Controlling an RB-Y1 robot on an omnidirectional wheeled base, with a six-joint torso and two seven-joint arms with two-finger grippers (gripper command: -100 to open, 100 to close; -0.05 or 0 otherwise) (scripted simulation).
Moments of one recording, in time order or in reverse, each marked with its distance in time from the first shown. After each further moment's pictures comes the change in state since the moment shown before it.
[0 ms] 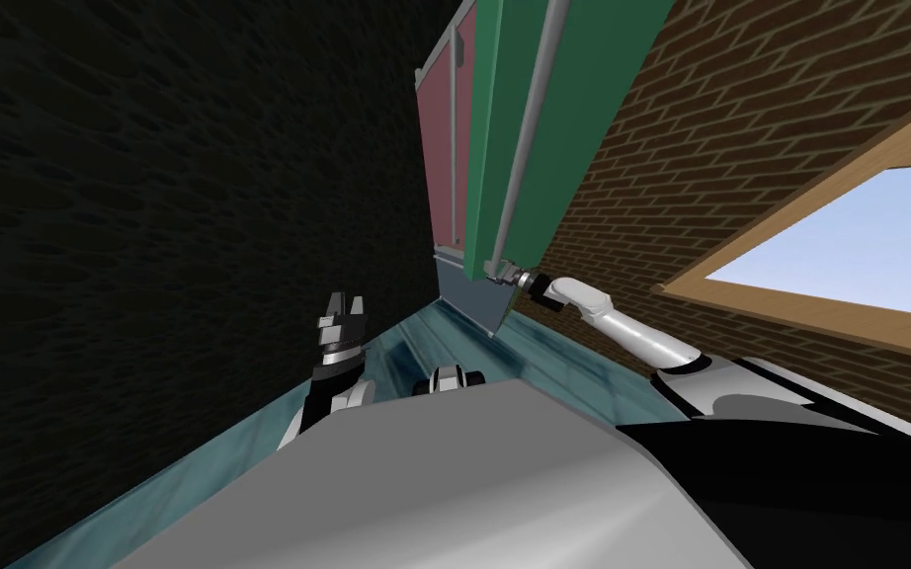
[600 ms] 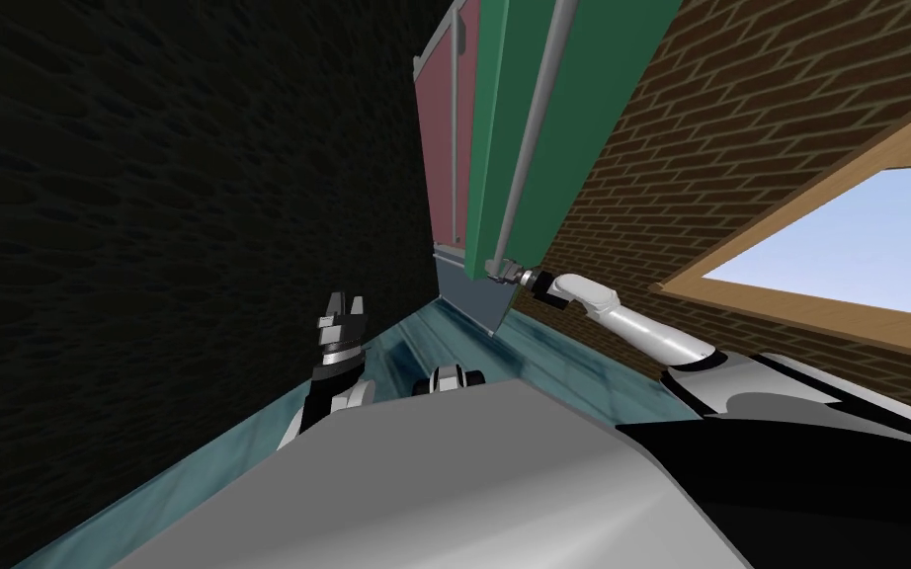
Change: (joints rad) left arm 0.000 0.000 0.000 0.000 0.000 0.000 0.000; right arm -0.008 -0.054 0.001 0.010 -0.023 -0.026 -0.040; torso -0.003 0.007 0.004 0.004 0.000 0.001
